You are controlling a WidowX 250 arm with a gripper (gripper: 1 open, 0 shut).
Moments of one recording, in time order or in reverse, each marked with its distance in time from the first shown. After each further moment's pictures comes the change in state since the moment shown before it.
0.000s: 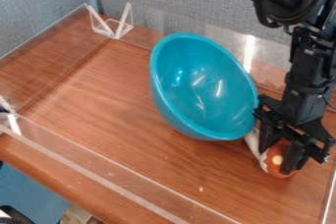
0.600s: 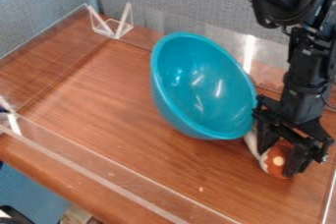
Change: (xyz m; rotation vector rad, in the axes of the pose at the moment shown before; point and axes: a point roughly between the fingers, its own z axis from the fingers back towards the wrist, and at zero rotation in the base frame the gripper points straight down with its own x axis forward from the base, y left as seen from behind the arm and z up) arm -0.002 0.002 -0.002 -0.006 0.011 0.005
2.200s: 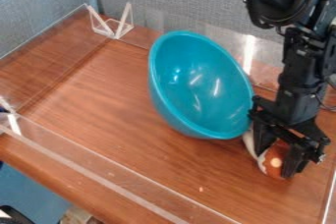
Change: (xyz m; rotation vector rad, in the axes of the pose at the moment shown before) arm -0.010 0.004 -0.002 -0.009 0.033 0.025
